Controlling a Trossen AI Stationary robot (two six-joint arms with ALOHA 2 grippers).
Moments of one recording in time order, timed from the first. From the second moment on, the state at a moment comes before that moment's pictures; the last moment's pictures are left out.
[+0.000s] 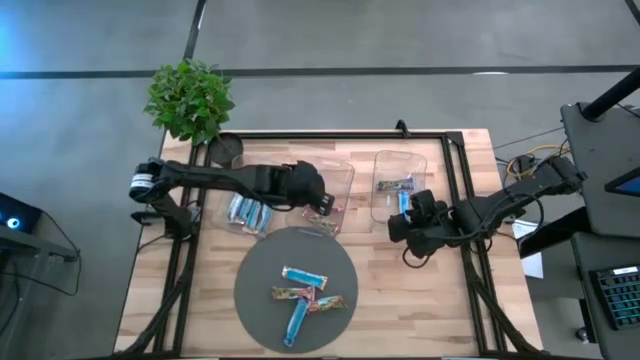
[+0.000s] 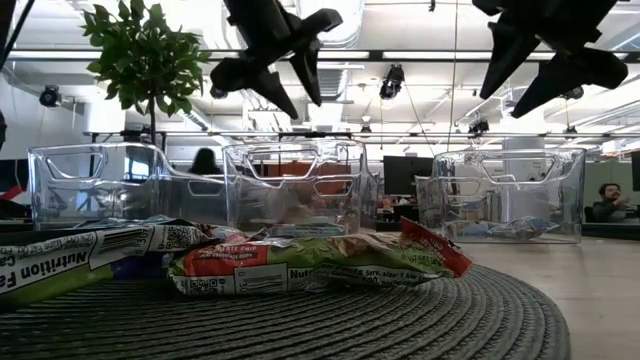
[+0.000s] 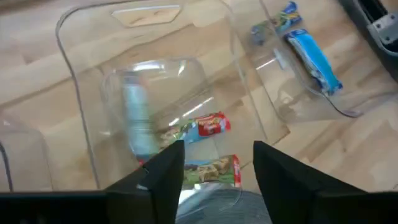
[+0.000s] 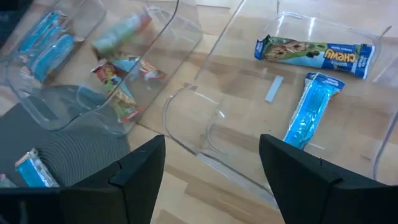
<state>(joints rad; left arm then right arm) 0.01 1.65 1.46 -0.77 -0.36 -0.97 0.42 1.19 0.93 -0.99 0.66 1.59</state>
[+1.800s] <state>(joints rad) -0.99 1.59 1.16 -0.48 -0.77 -1.75 0.54 2.02 1.46 -0.52 0.13 0.36</state>
